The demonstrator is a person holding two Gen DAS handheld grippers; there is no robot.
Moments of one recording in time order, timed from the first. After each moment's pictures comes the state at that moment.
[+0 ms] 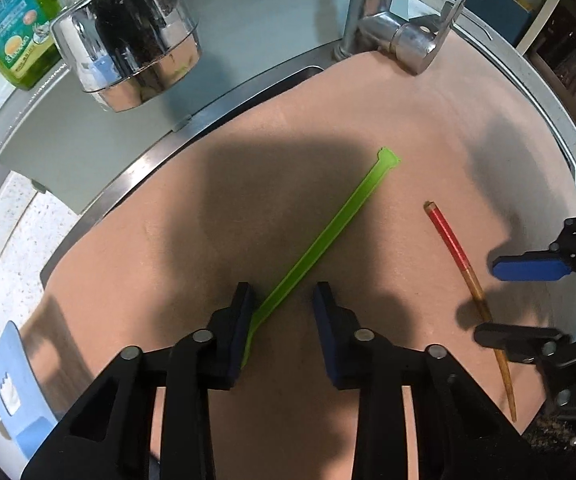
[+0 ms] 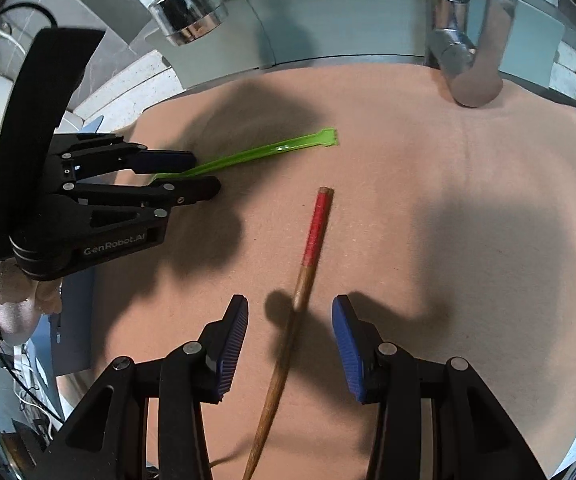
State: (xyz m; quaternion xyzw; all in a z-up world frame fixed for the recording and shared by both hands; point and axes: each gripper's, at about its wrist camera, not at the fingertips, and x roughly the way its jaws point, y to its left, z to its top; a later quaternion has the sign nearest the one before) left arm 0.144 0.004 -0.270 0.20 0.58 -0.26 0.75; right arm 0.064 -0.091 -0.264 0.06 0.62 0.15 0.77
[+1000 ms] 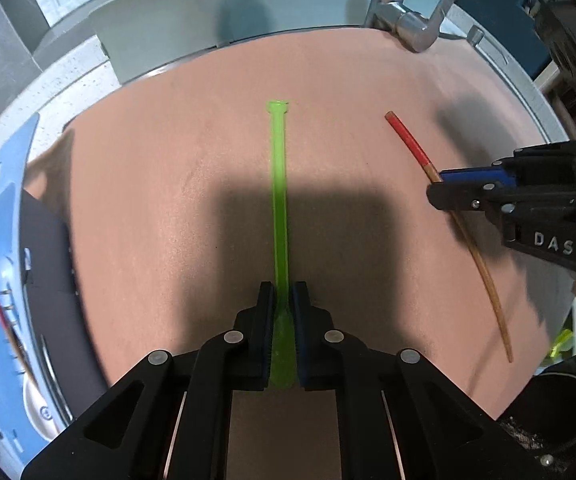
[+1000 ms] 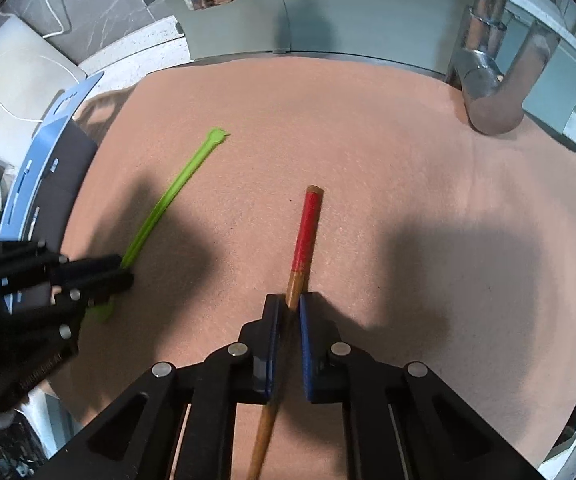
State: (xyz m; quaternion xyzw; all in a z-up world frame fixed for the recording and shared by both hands) left arm 0.034 0.040 -0.269 0.10 0.60 -0.16 0.78; right arm 0.077 -0.090 -0.279 -0.01 0.62 0.18 0.76
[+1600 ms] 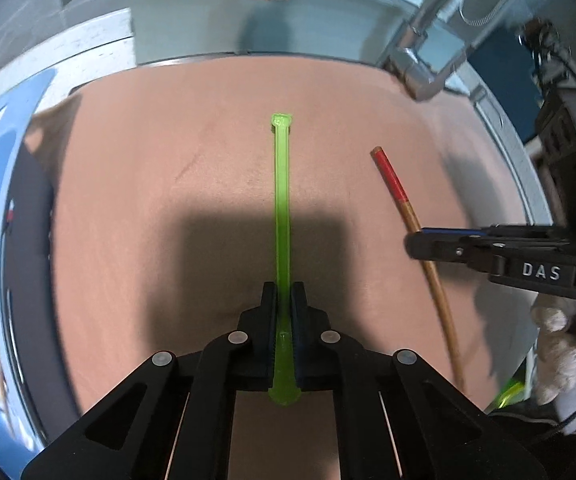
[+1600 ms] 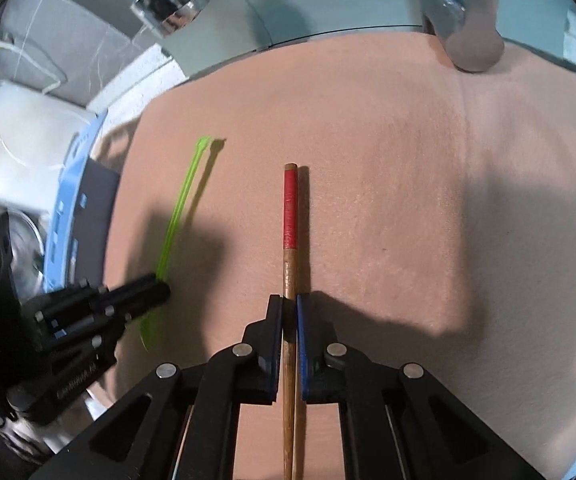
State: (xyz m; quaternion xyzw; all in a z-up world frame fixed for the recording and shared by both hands) left arm 0.030 0.051 -0.260 -0.04 0.58 -0.16 0.80; right arm 0.076 -0.116 -0.282 0.13 0.64 0.19 0.74
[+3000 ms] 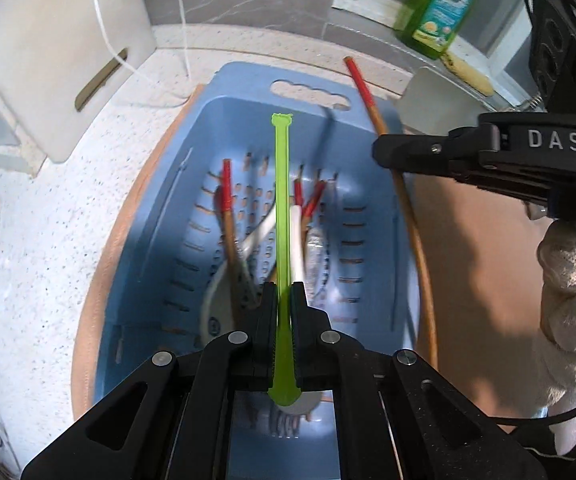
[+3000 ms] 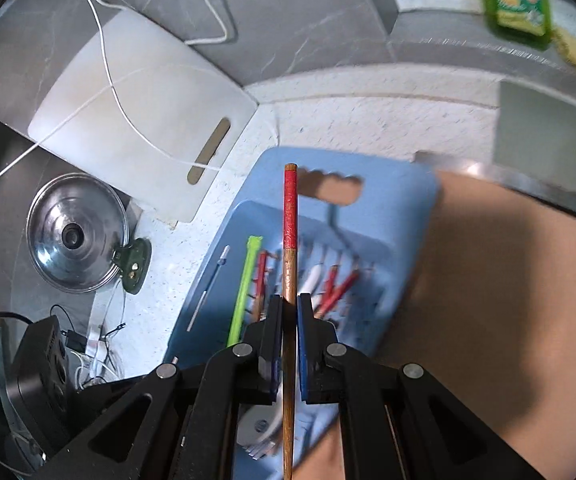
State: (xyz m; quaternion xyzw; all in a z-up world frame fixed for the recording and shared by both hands) left arm -0.003 0.266 -0.233 -0.12 0.54 0.03 0.83; right arm 0.117 0.175 -0.216 0.08 0.58 0.37 0.73
